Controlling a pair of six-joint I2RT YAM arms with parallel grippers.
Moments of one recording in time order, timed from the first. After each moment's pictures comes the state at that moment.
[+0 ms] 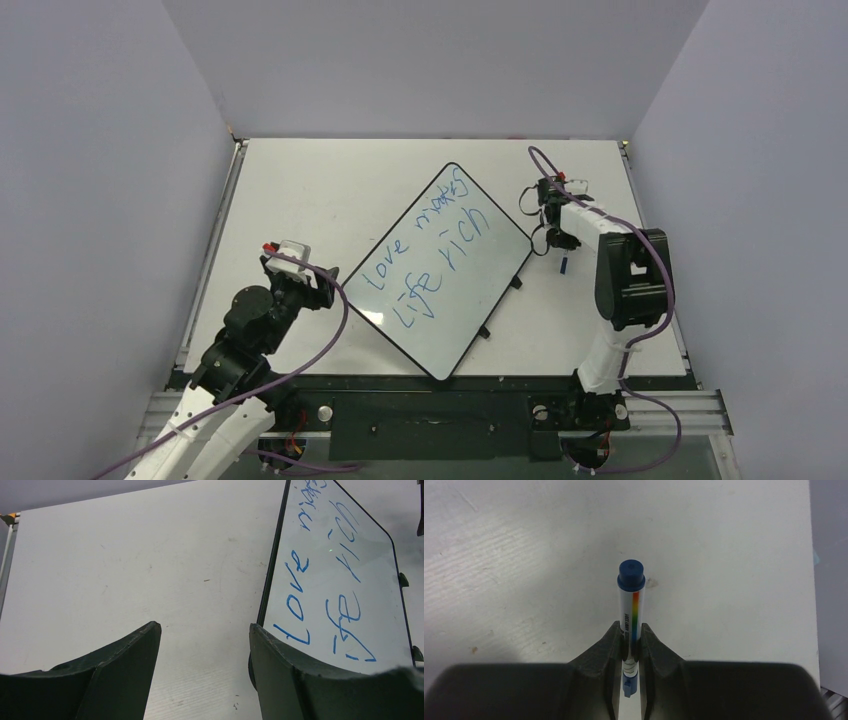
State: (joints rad) left arm -0.55 0.39 0.53 -0.30 -0.23 -0.07; right arm 0.13 1.84 1.22 -0.55 0.57 0.33
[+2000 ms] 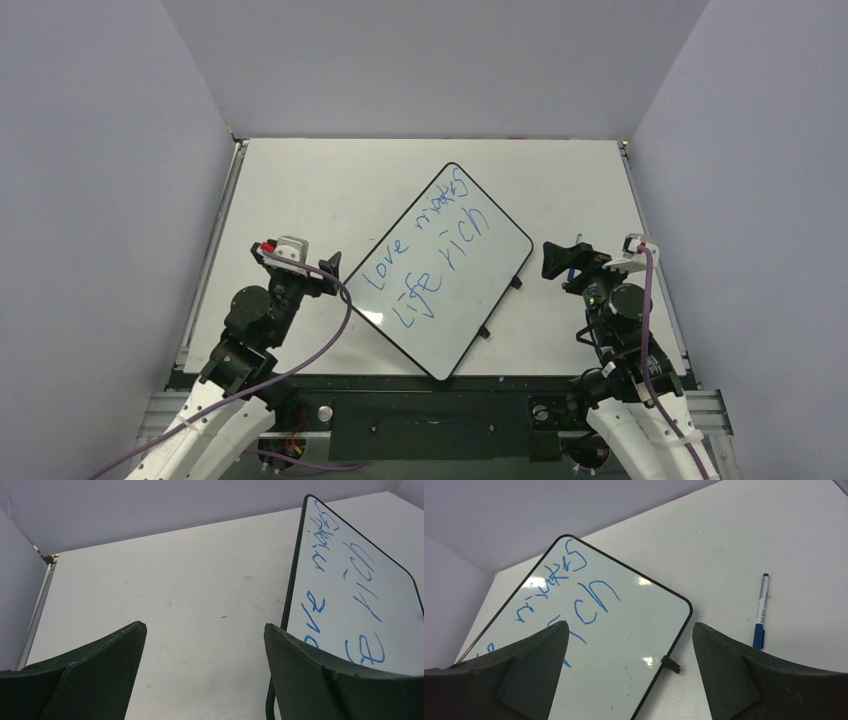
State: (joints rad) left arm -0.53 0.43 0.47 -0.05 -0.26 0.02; right arm 0.33 0.38 0.55 -0.29 0.25 0.49
